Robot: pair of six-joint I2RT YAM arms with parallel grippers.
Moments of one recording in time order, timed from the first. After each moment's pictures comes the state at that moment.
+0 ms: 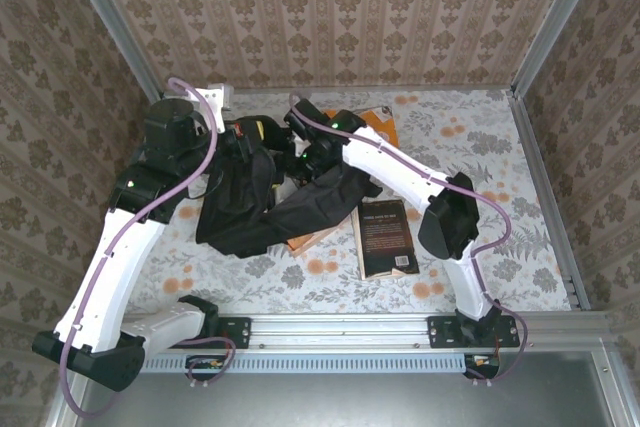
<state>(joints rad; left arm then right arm) -0.43 1.07 1.39 -0.68 0.31 -0.41 0.77 2.12 2.08 -1.08 -0.45 0.82</state>
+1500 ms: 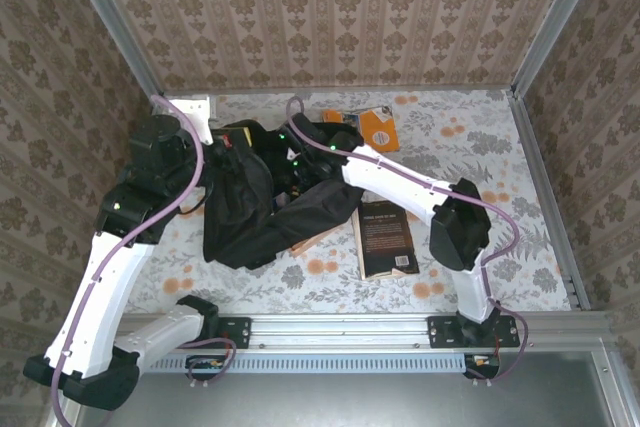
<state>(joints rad) -0.44 0.96 1.35 -0.69 0.19 -0.38 0.82 1.99 1.83 -0.70 -0.27 0.97</state>
